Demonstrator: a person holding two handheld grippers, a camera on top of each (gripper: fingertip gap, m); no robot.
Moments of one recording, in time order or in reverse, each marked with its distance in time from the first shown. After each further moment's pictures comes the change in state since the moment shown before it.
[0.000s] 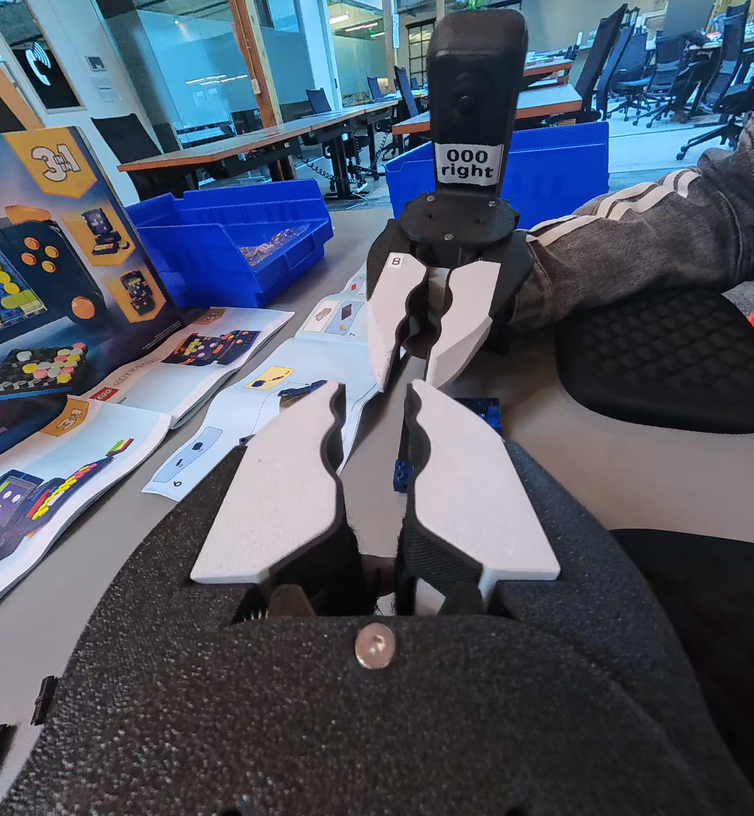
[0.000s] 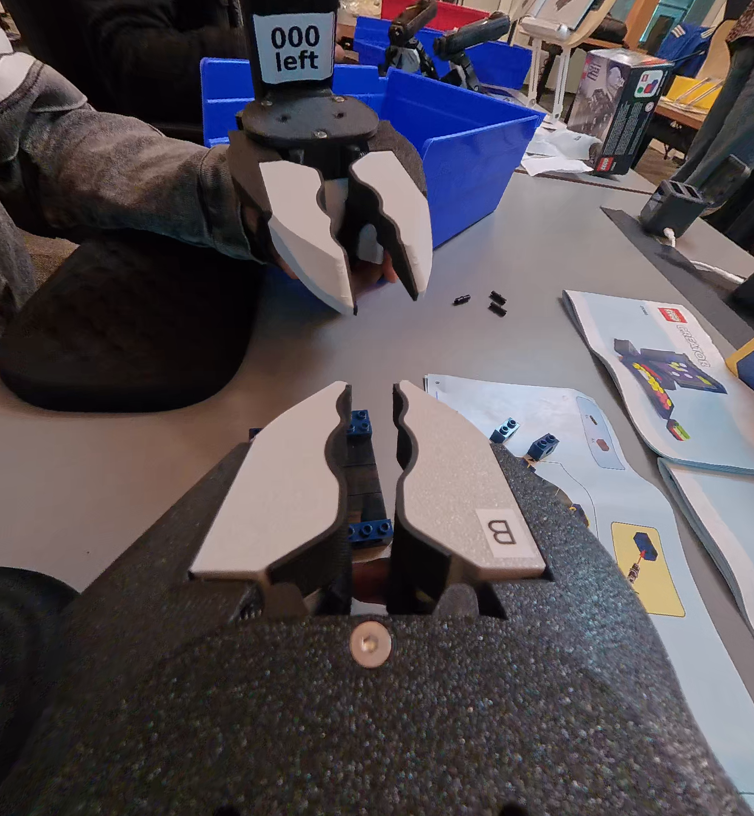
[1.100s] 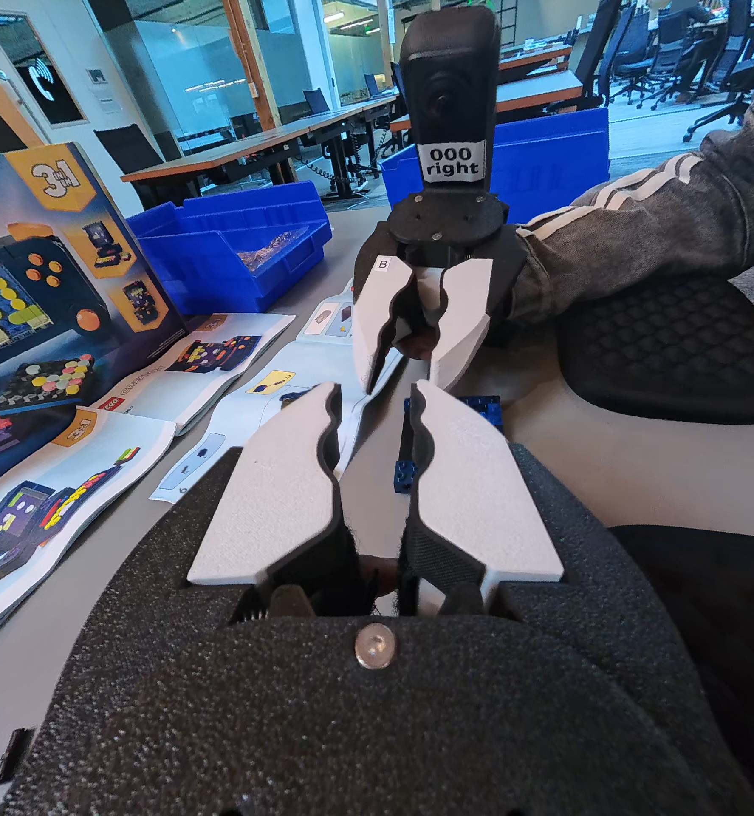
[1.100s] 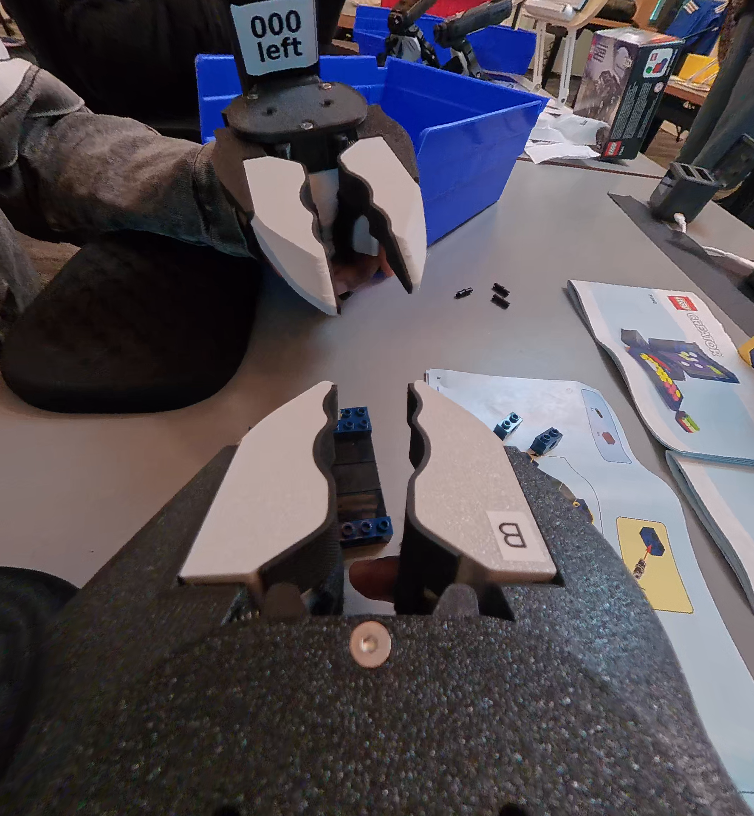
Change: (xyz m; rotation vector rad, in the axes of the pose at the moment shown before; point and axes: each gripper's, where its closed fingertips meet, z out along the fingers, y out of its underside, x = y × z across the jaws) left arm 0.002 -0.002 0.001 -0.004 -0.002 0.041; right arm 0.002 0.002 0.000 -0.013 -0.009 0.026
